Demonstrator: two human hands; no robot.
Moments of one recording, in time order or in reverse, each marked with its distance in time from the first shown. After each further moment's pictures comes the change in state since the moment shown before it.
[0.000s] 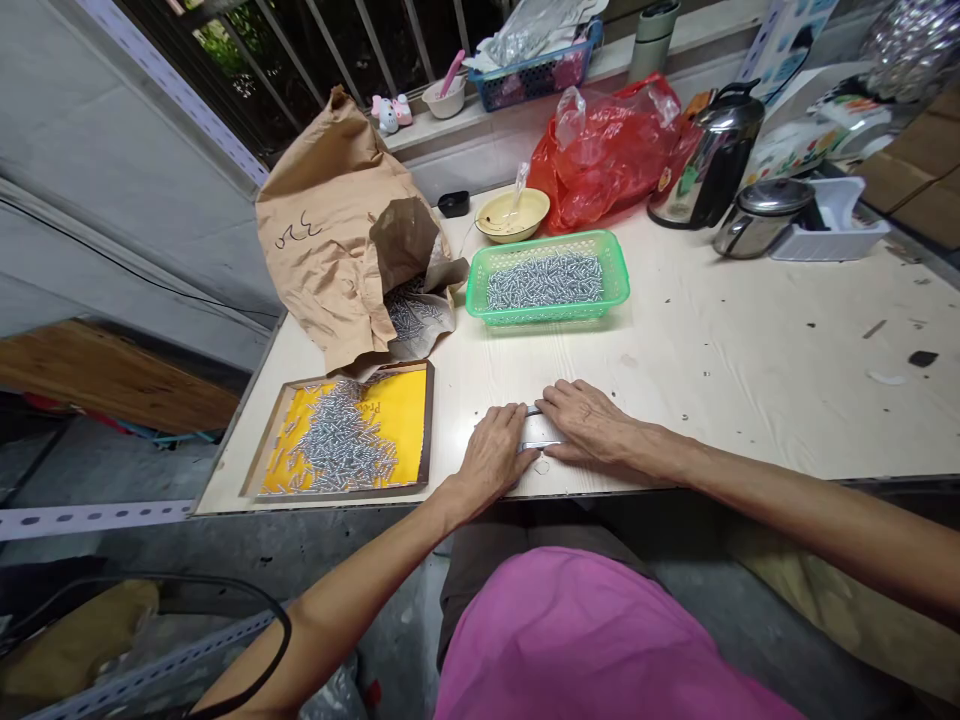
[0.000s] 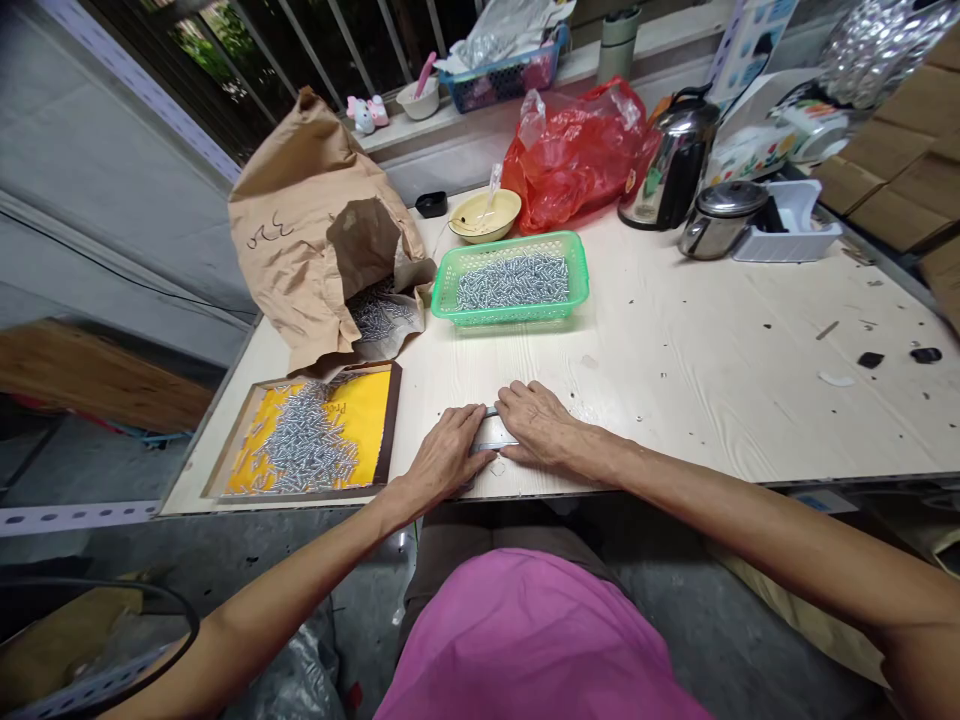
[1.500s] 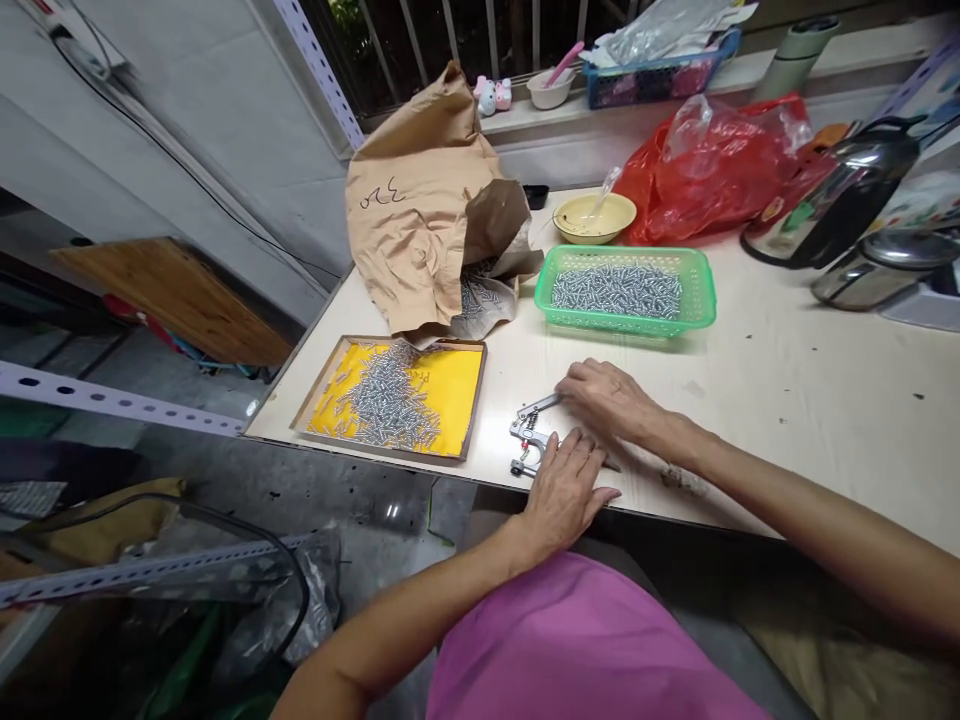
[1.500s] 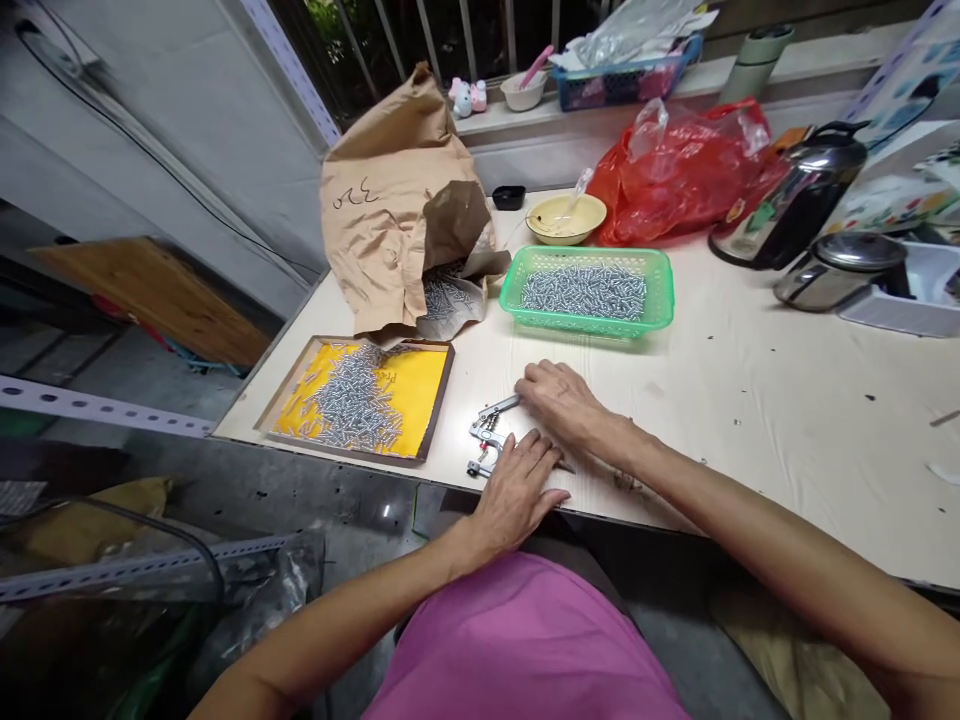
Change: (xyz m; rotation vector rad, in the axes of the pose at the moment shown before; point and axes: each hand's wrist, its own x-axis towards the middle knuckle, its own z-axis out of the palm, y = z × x) left_hand -0.038 0.044 0.049 -0.219 0.230 -0.007; right_hand 0.061 -0.003 -0.009 -0.059 -0.007 -0.063
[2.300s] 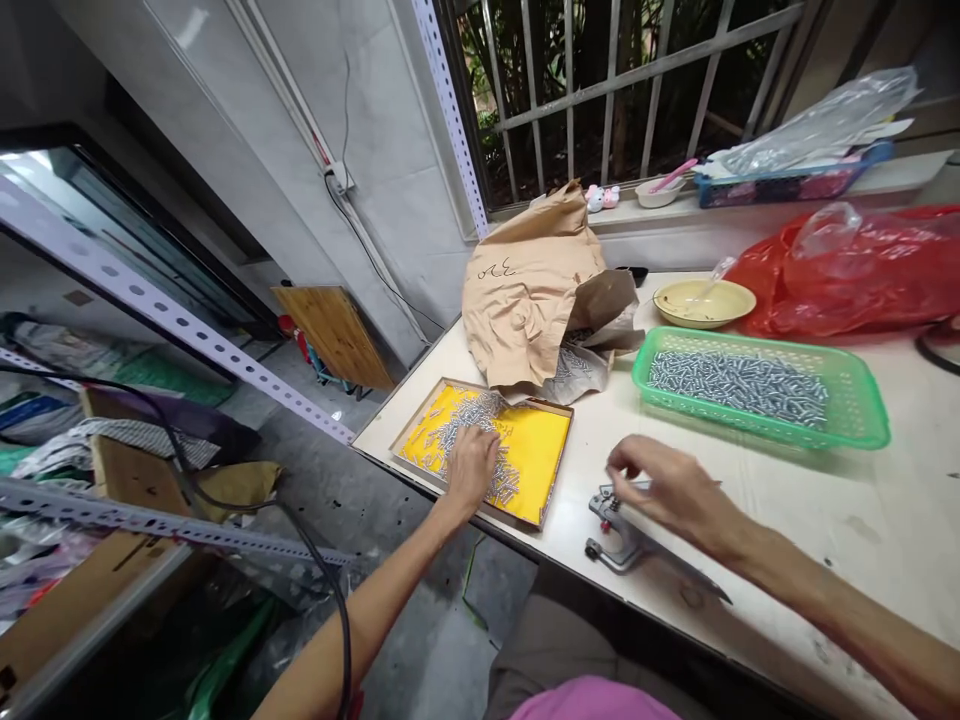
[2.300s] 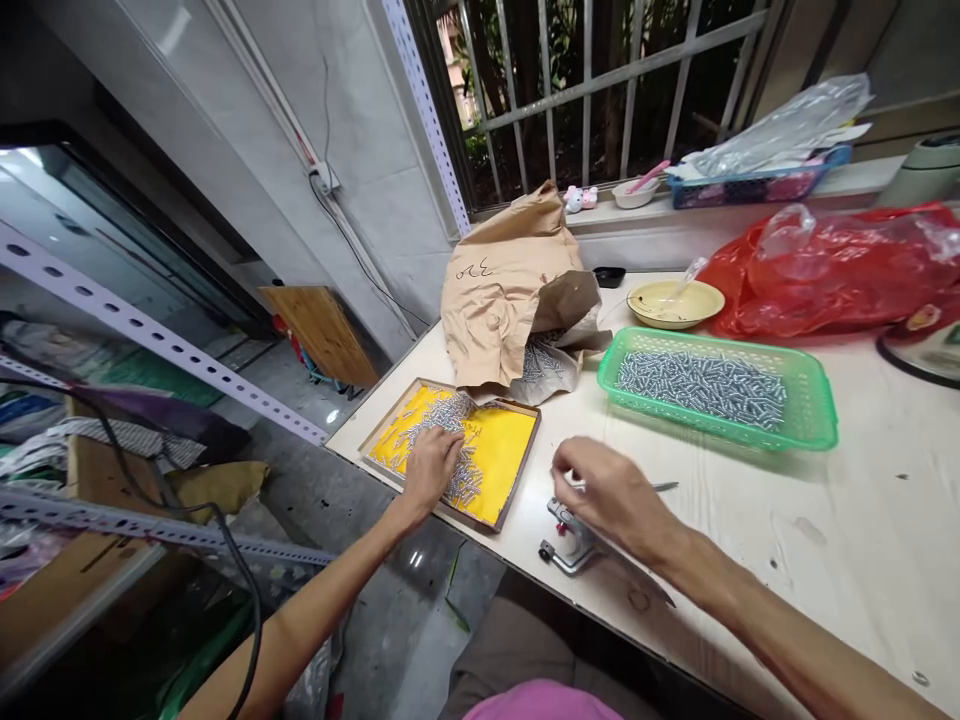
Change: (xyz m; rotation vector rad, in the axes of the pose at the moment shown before) left_hand -0.057 -0.153 -0.151 0.429 0.276 -0.616; right_hand 0.028 -0.063 -0.033 0.478 0.439 -0.206
